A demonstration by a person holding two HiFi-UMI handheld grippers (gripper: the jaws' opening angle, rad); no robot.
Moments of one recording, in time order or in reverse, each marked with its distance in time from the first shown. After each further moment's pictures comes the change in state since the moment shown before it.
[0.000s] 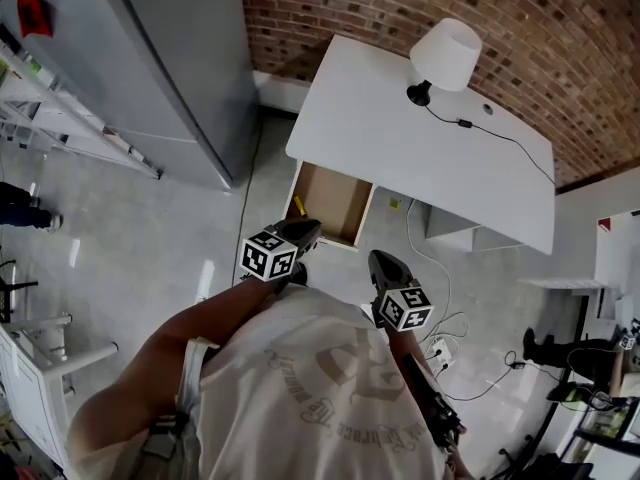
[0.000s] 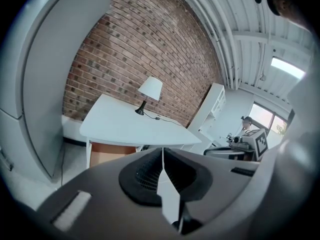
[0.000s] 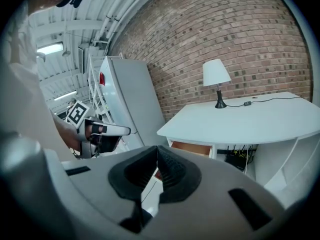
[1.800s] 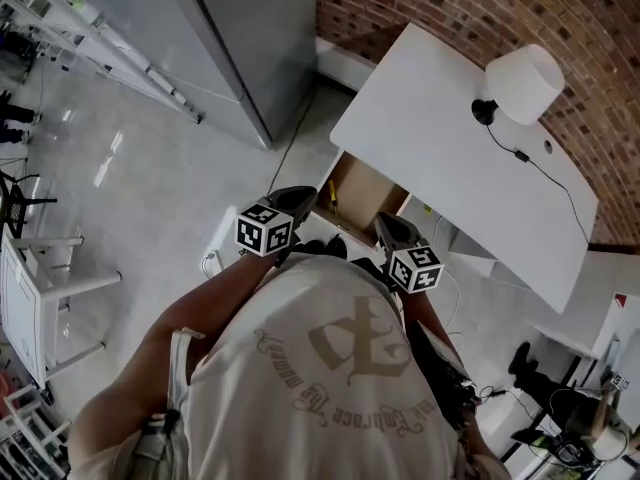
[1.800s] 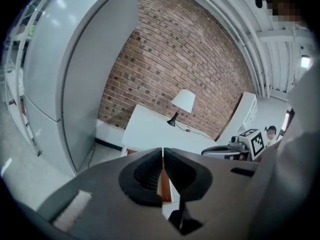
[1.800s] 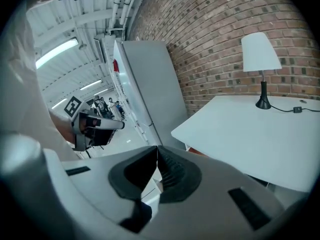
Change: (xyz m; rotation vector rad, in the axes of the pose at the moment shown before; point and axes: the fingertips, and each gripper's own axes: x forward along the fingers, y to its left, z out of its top) left arm -0.034 0.095 0.037 -0.142 -0.109 0.314; right arm 0.133 -0.008 0.039 -0.131 0.175 0.298
